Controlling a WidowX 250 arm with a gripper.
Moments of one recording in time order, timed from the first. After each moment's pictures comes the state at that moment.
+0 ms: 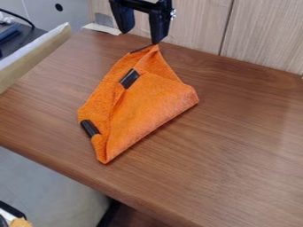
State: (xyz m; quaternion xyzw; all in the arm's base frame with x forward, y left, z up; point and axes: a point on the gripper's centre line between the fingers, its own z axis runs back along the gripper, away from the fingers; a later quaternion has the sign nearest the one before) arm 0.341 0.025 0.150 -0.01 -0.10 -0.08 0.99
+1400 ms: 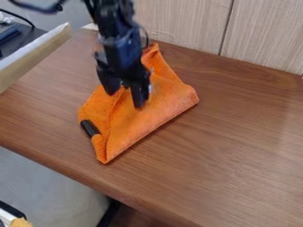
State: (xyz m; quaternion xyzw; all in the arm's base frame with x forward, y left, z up) arm 0.307 0.041 0.045 -0.02 -0.08 -0.08 0.99
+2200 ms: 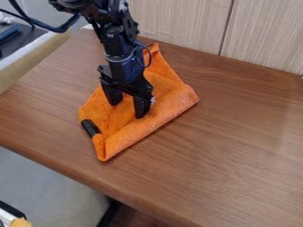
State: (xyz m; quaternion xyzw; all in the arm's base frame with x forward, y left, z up) arm 0.314 0.036 0.027 -0.01 -0.09 -0.09 0.99
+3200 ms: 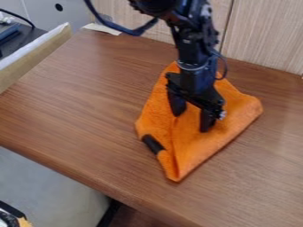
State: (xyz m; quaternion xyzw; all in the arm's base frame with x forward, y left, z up) arm 0.329 -0.080 0.032 -0.04 -0.08 -0.19 0.98
